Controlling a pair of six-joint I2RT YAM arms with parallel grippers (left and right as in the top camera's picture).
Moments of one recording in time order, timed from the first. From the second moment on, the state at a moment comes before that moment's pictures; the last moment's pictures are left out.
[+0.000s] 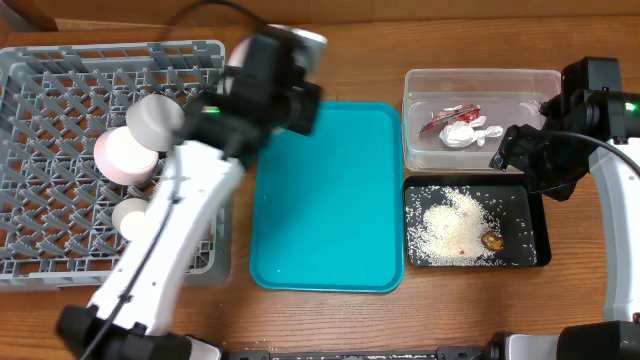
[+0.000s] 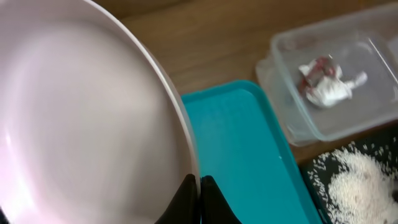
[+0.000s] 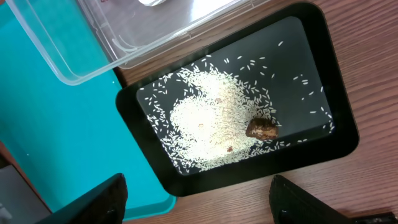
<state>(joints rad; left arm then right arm) -0.35 1.61 1.68 -0.90 0.09 -0.09 -0.11 1.54 1.56 -1.45 -0.16 0.35</state>
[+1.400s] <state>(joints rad) 0.17 1.66 1.68 -1.20 0.28 -0.09 0.02 1.54 1.56 -1.01 -0.27 0.17</state>
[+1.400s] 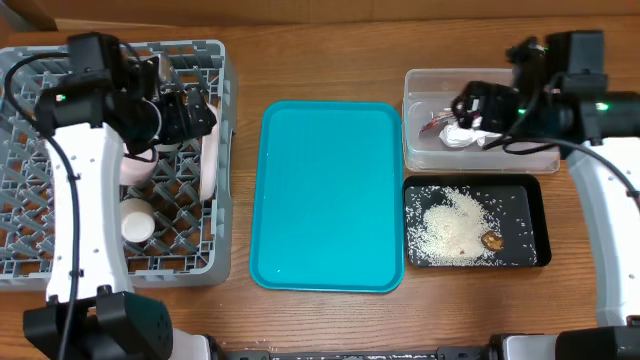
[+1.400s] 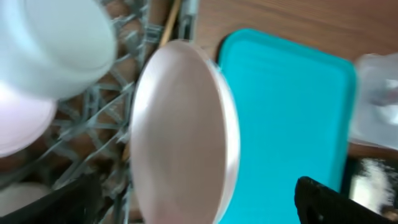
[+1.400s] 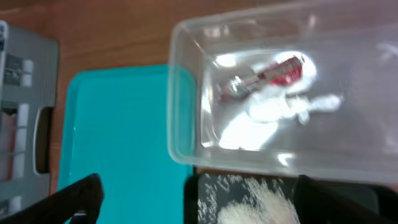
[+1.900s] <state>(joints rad) 0.12 1.57 1.56 -1.40 0.06 -0.20 0.08 1.56 1.53 -1.14 -0.17 0.26</state>
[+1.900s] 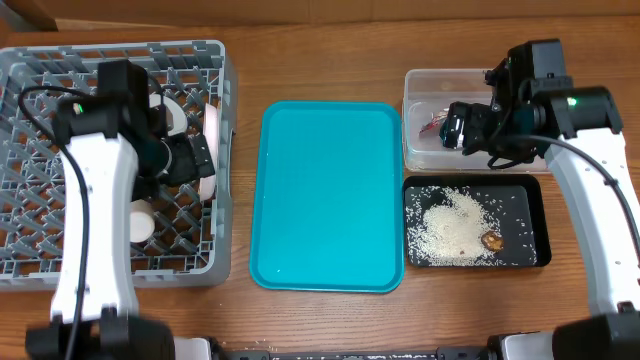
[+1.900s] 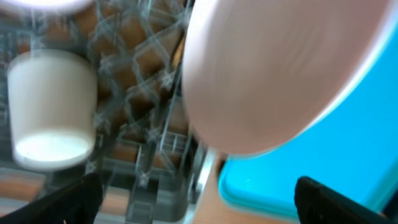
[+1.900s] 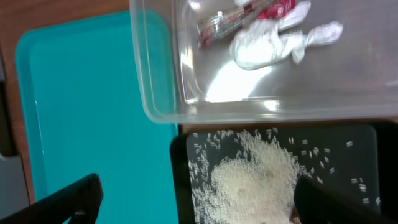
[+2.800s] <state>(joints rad) -0.01 0.52 0.93 -1.10 0.03 -0.18 0.08 0.71 0.95 -0.98 -0.04 0.31</state>
